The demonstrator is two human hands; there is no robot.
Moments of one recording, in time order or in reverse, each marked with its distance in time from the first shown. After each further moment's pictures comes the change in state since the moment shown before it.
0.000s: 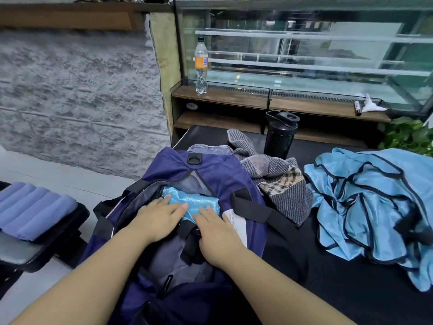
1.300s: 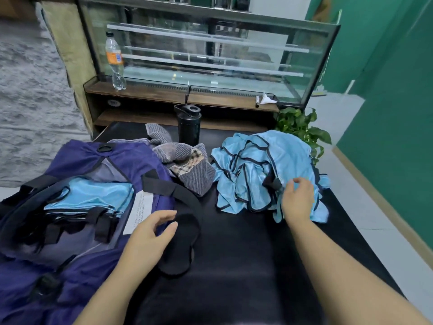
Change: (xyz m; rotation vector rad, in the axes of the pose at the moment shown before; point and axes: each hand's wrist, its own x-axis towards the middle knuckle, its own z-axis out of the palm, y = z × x) left_hand -0.102 0.162 0.080 -1.059 0.218 0.277; right_hand -0.224 0.242 -0.090 0.429 1.054 0.963
